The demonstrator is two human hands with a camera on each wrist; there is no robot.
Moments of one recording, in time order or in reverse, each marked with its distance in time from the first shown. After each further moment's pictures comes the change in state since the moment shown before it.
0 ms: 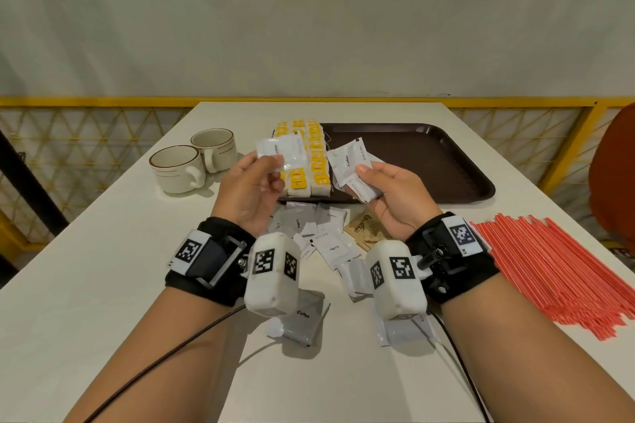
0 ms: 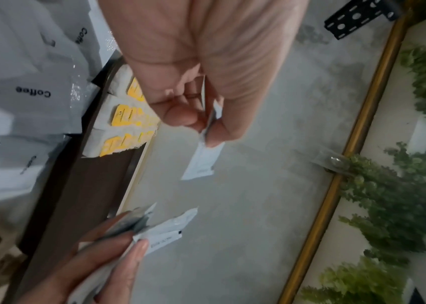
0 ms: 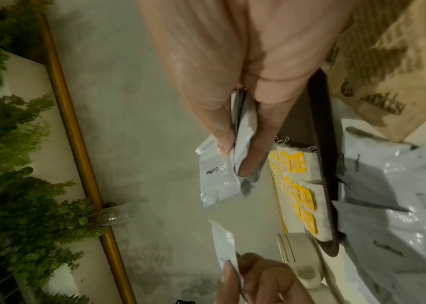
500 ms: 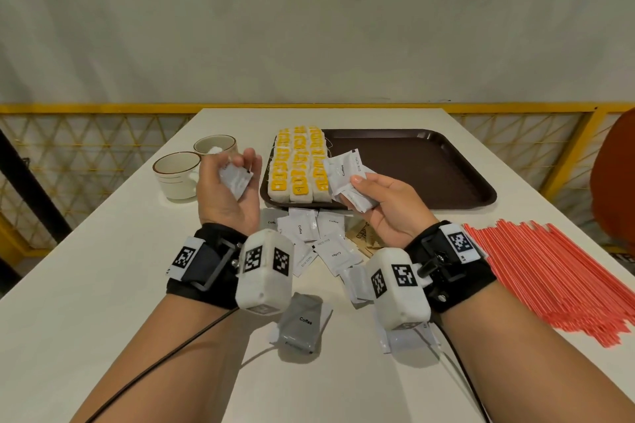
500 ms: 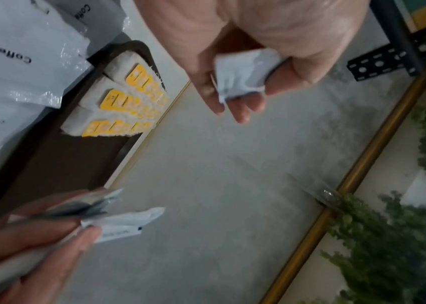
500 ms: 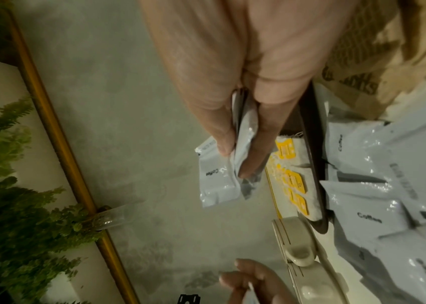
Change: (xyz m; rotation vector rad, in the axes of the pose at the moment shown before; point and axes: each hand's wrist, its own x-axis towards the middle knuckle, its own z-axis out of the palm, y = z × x) left_hand 0.011 0.006 -0.010 -0.511 0.141 0.178; right_hand -0.003 0.003 0.006 0.084 -0.014 0.076
